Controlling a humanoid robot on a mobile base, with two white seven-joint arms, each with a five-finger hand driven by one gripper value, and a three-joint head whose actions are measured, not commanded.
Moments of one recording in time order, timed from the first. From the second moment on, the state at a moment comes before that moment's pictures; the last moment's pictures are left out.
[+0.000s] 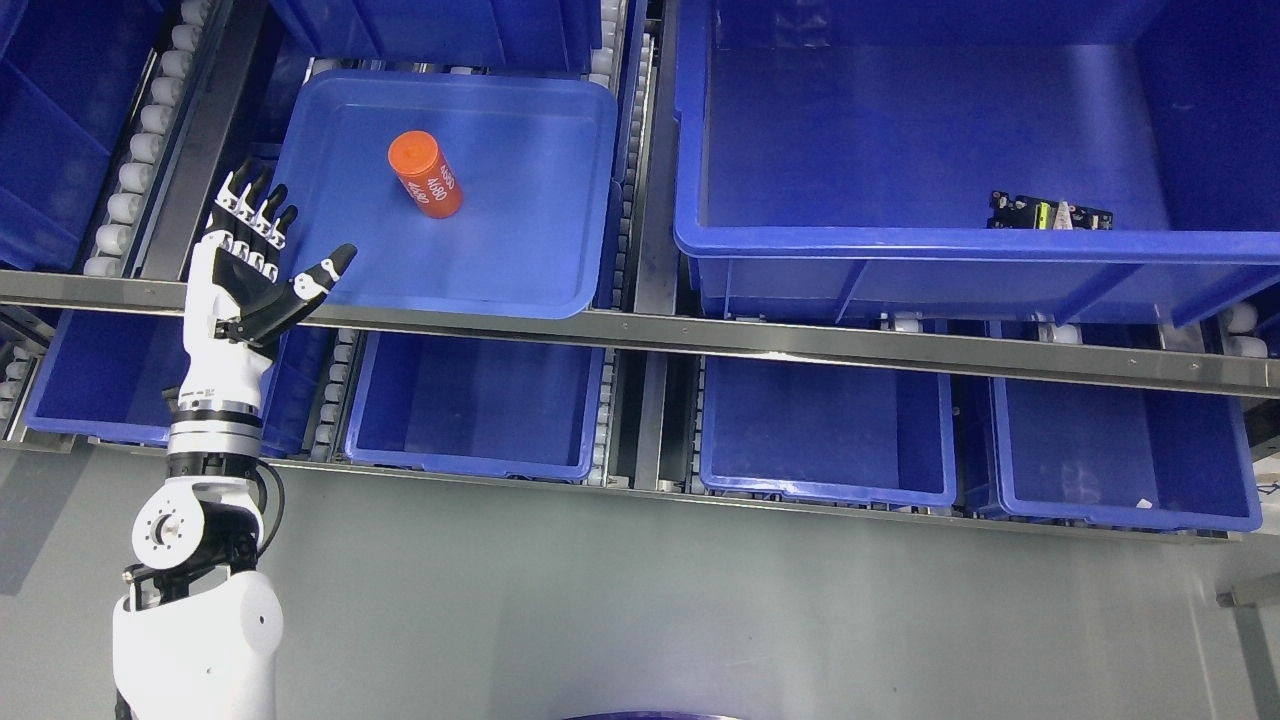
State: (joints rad) left arm -0.12 0.00 0.30 -1.64 0.24 -0.07 -0.26; right arm 0.00 0.00 0.00 0.00 0.00 -0.02 -0.03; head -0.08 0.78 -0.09
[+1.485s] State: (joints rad) left arm -0.34 0.13 0.18 -1.41 0.16 -0.07 -0.35; right arm 0.00 0.00 0.00 0.00 0.00 -0.02 -0.03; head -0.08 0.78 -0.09
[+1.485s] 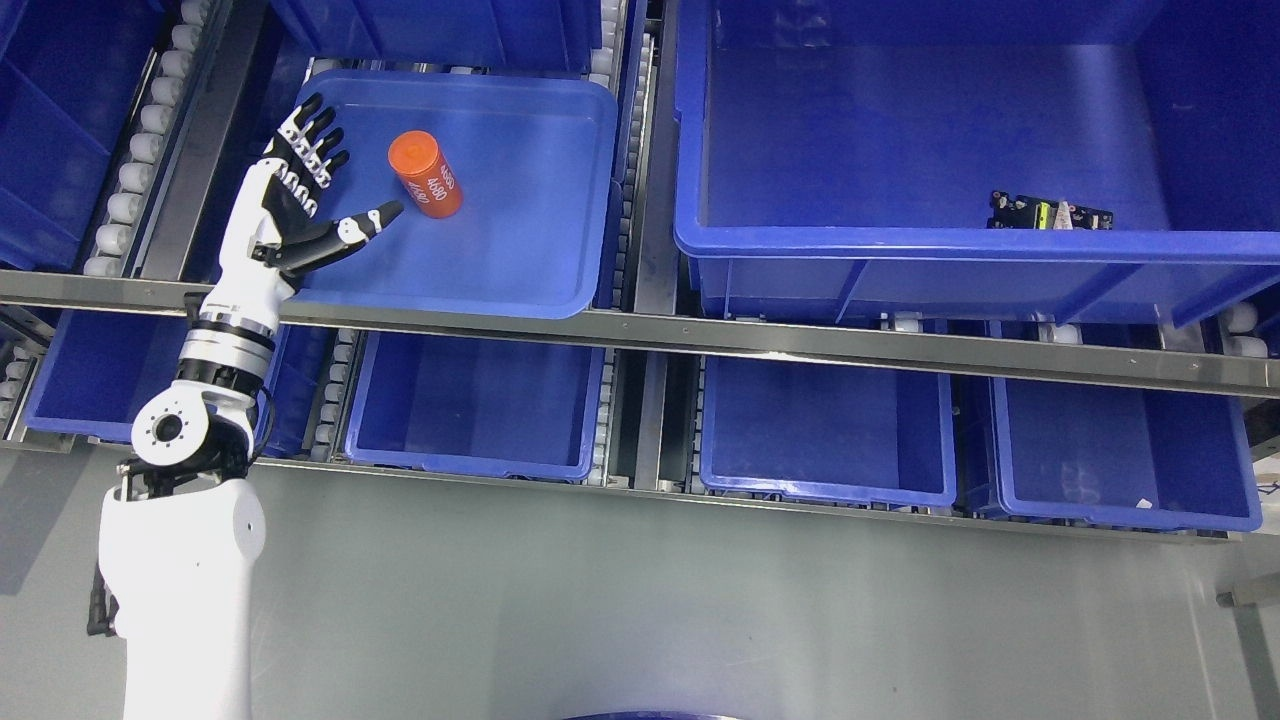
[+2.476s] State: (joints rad) left arm -0.49 0.15 0.05 -1.14 0.10 -0.10 -0.36; right arm 0.00 0.00 0.00 0.00 0.00 -0.03 -0.03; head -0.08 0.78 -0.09
